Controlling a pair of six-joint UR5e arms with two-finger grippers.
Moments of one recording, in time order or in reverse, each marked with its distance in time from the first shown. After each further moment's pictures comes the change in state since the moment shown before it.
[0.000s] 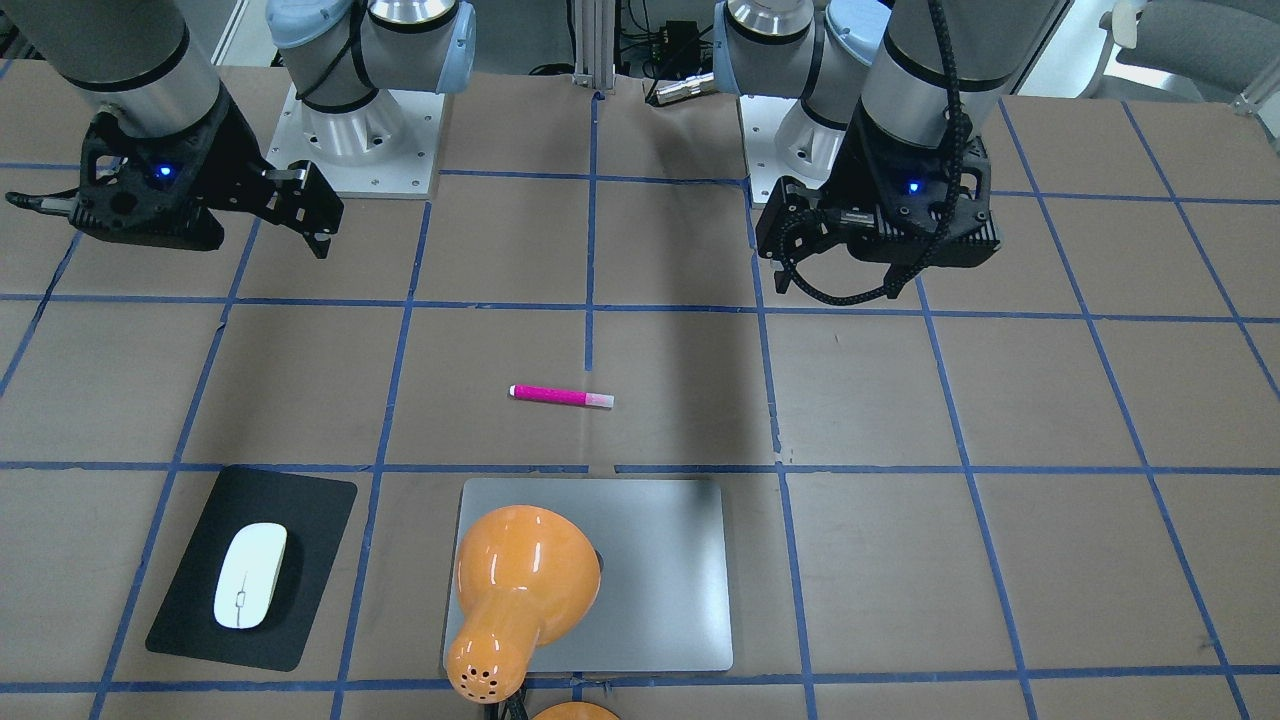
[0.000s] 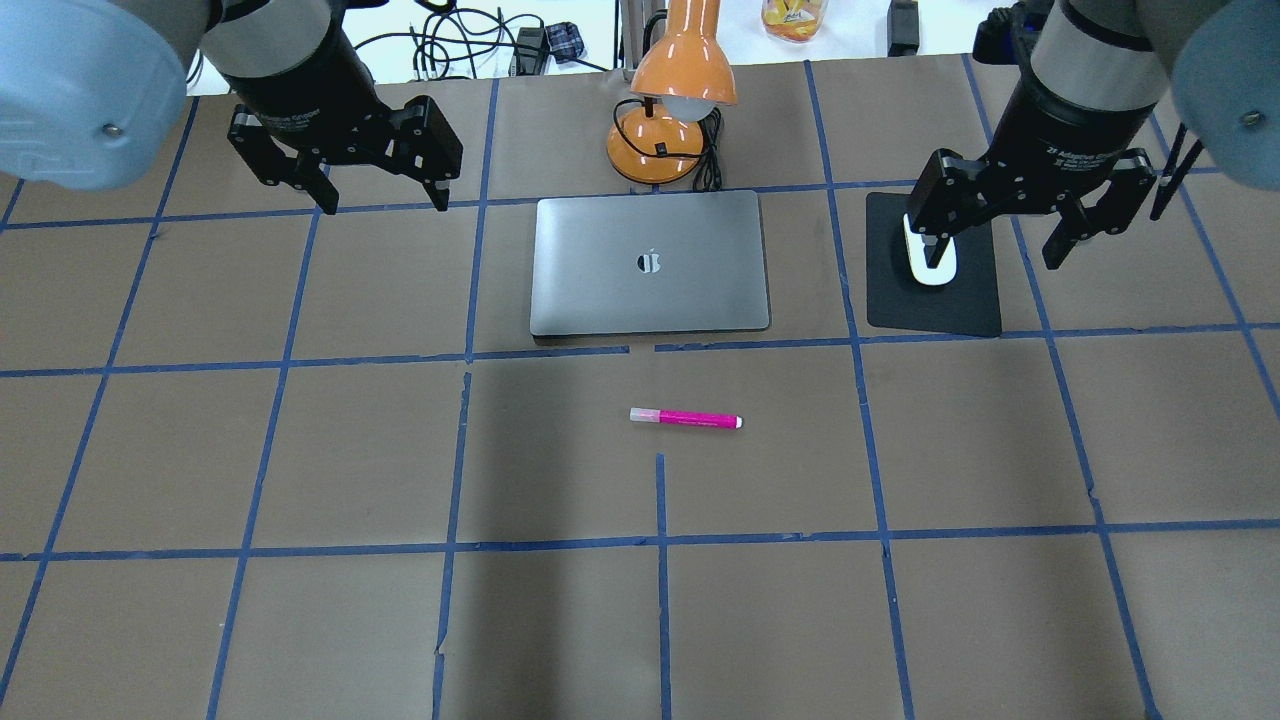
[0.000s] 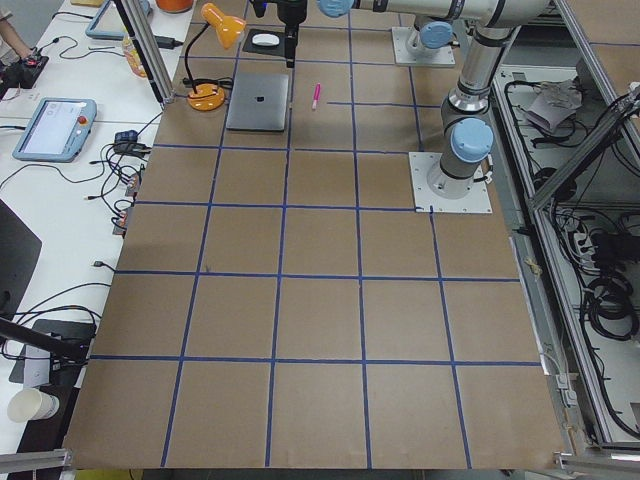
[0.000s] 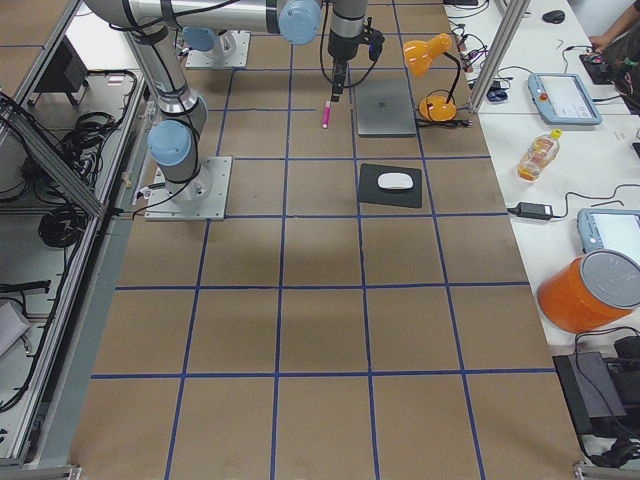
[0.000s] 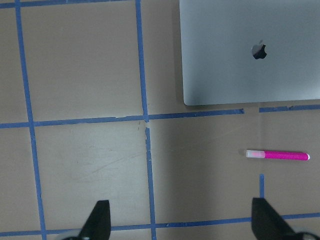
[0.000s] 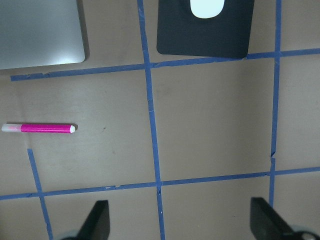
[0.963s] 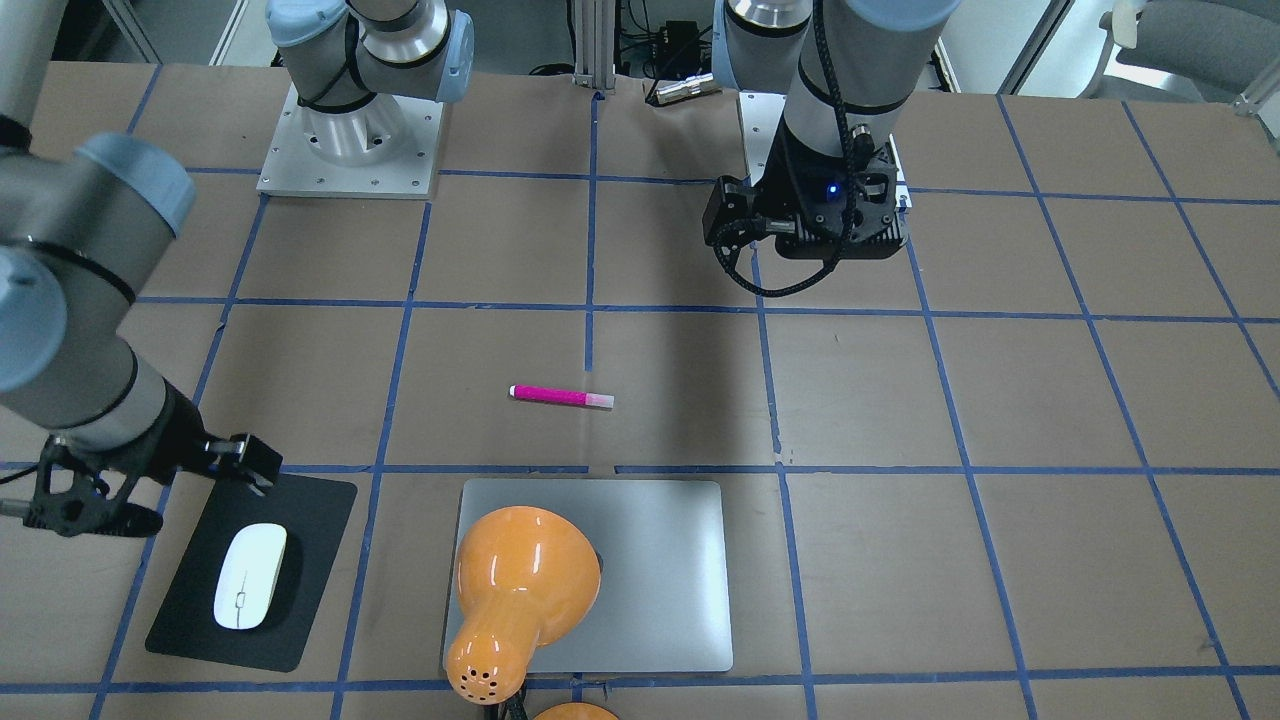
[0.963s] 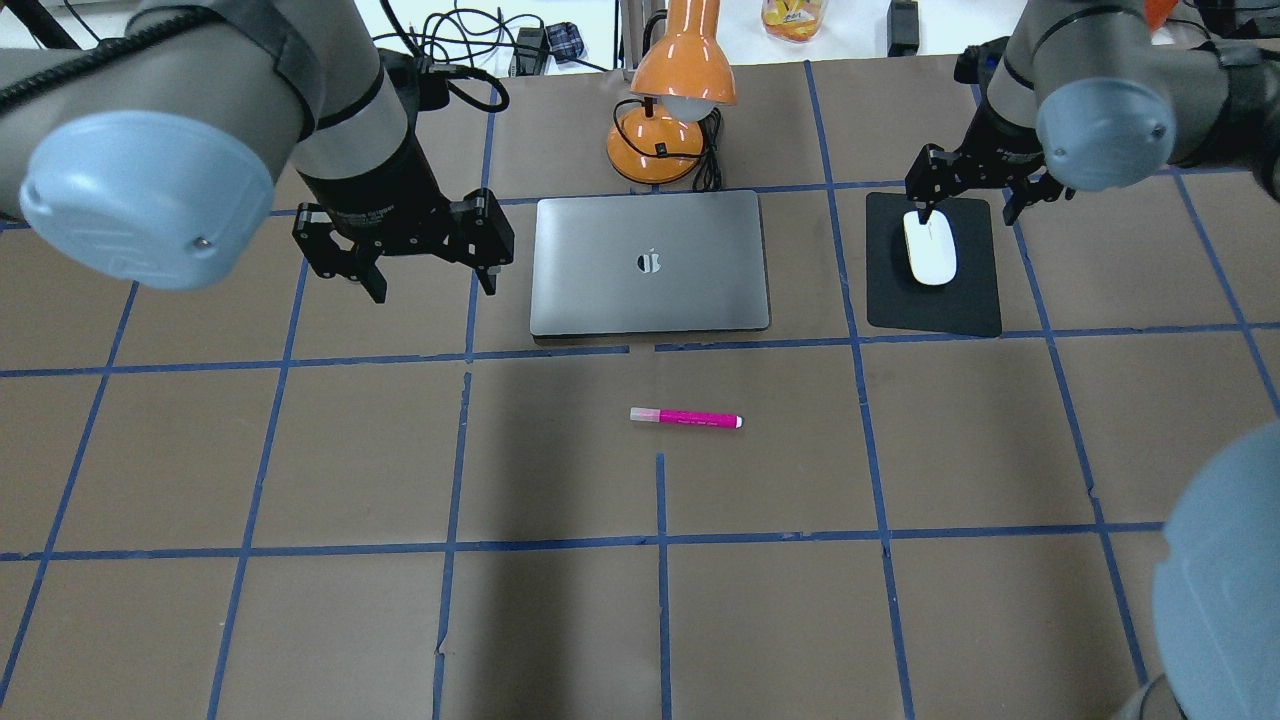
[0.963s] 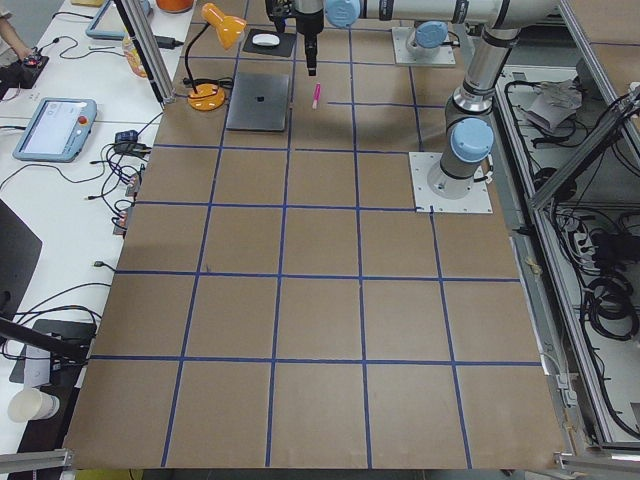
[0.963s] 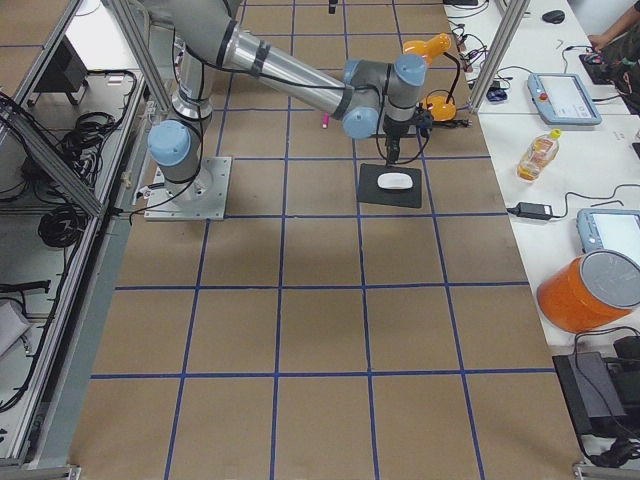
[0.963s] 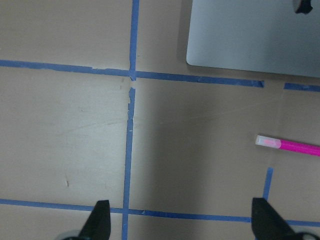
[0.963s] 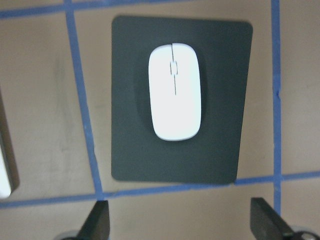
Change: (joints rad) left arm -0.069 0.043 -0.086 -0.053 0.004 -0.112; right arm -0.116 0.319 -0.011 -0.365 -0.002 -0.110
